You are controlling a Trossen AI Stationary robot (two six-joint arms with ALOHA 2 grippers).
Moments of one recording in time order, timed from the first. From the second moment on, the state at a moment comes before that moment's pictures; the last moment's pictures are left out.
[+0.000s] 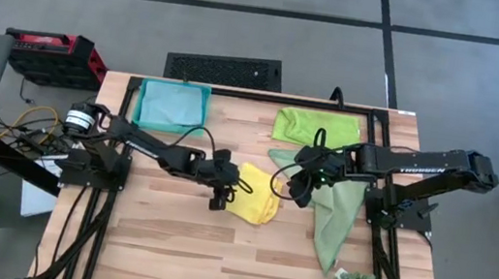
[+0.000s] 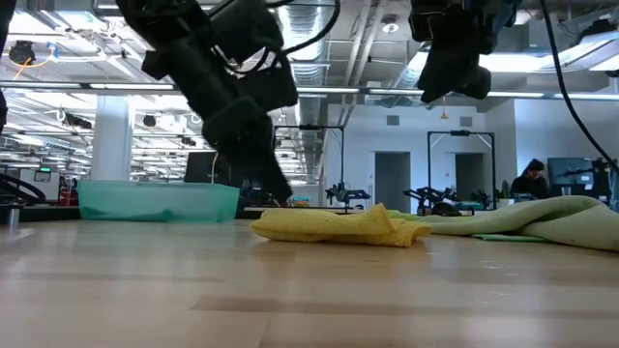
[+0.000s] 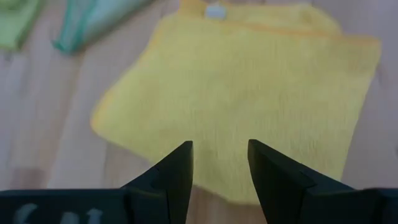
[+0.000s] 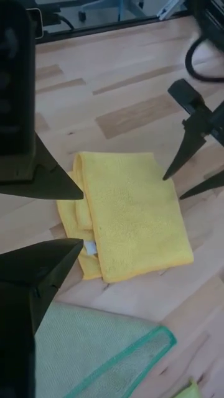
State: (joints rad) left arm -0.05 1.70 0.88 -0.02 -0.13 -0.05; right arm 0.05 1.25 0.99 -0.65 0.00 0.57
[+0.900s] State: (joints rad) left arm -0.07 1.83 0.90 -0.01 -0.12 -0.08; right arm 0.04 1.25 0.99 -0.61 0.01 0.58
